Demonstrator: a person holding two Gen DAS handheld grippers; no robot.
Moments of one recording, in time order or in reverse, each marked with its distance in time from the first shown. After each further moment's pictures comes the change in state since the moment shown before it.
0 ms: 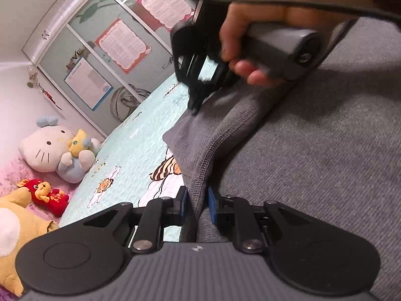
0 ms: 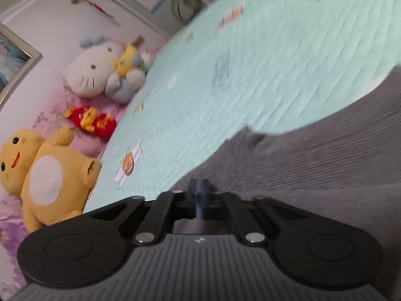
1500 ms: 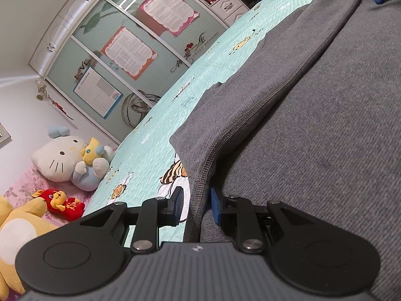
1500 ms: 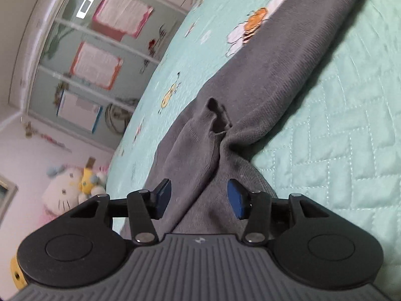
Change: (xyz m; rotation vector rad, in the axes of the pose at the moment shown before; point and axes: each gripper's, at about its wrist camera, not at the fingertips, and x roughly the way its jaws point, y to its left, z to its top) left arm -0.004 -0.011 -0.001 0.057 -0.006 0.072; right arm -0.289 -0.120 -0.103 0.425 -0.483 -0.204
